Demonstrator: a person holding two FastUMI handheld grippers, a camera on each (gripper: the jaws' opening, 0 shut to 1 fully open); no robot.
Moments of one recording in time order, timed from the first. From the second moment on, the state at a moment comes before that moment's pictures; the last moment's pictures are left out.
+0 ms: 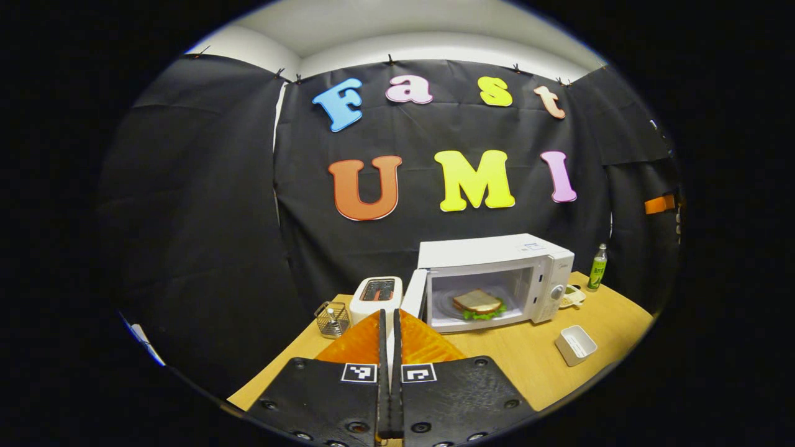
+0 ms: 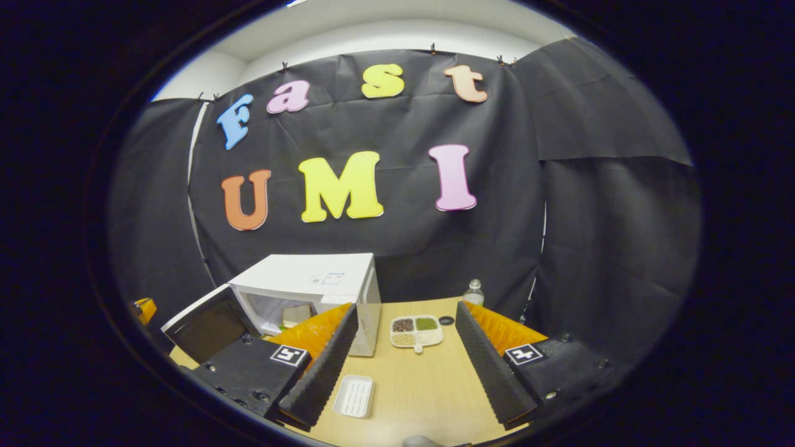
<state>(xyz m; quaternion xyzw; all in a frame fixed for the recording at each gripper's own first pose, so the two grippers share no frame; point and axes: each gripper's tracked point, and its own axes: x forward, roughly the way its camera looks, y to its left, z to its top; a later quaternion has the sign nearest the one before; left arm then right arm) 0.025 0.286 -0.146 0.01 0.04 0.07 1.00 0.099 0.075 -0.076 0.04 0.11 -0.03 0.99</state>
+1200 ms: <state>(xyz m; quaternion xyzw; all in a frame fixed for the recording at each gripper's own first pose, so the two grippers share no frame) 0.045 0.286 -0.265 0.00 0.12 0.03 0.99 0.074 0.111 -0.095 0.05 0.16 -0.01 0.99</state>
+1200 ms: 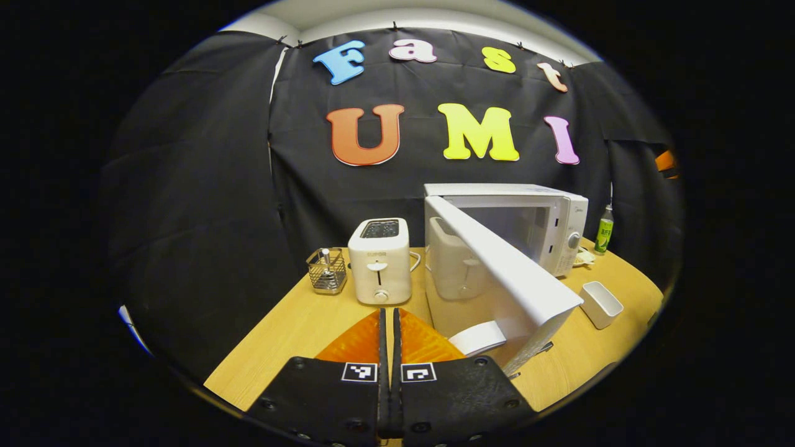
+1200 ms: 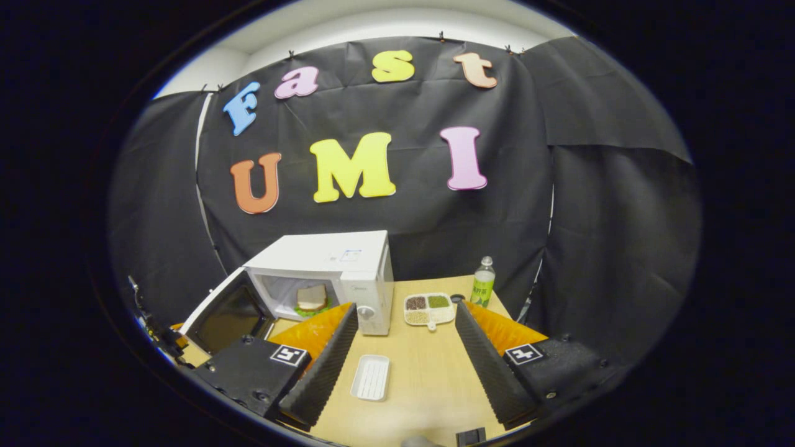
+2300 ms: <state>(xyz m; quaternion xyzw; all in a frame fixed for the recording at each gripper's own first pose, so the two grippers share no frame) 0.115 0.058 -0.239 0.03 0.11 -0.14 0.98 0.101 0.051 -0.102 0.05 0.17 -0.01 0.98</state>
